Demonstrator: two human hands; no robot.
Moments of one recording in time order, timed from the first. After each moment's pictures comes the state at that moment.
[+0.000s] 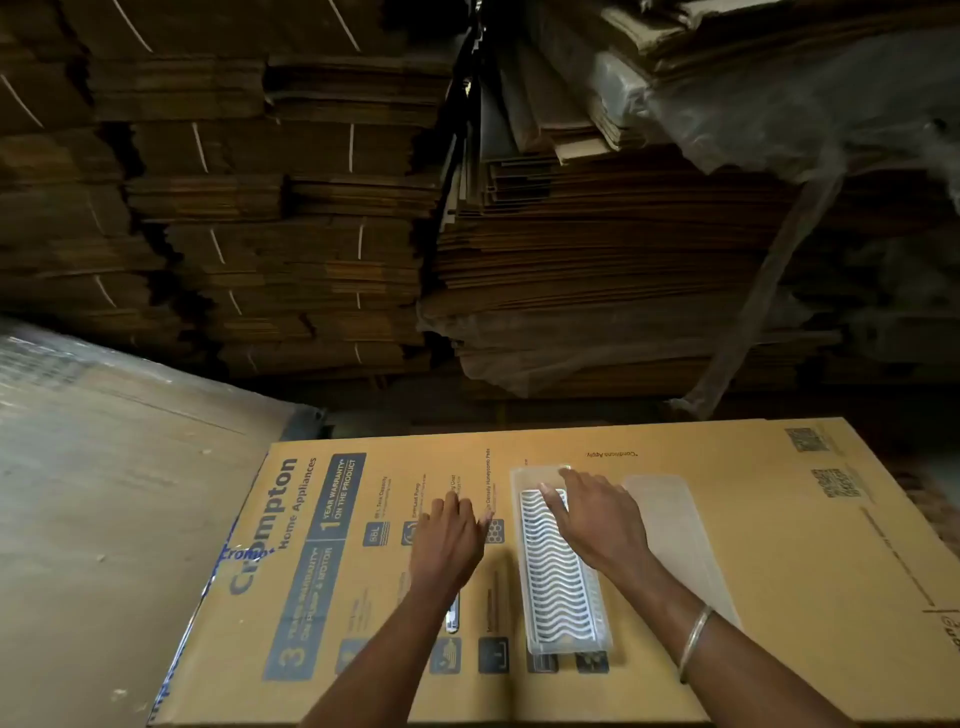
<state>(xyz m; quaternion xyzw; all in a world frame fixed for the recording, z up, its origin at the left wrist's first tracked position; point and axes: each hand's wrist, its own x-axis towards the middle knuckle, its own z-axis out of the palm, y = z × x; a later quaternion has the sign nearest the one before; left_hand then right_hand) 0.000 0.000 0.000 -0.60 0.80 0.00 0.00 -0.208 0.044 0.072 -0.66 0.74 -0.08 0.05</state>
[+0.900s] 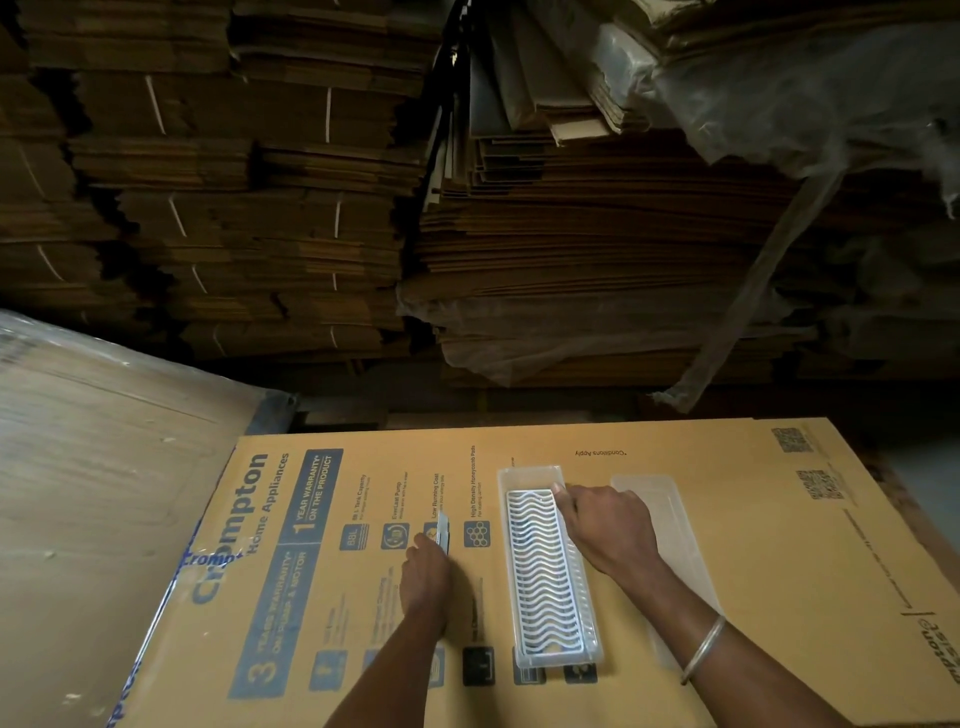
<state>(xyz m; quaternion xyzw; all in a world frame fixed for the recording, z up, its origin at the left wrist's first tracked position) 0.003 -0.010 -0.087 -0.74 0.62 0.26 -0.01 -0.235 0.026 0.044 -0.65 0.75 -0.05 0.02</state>
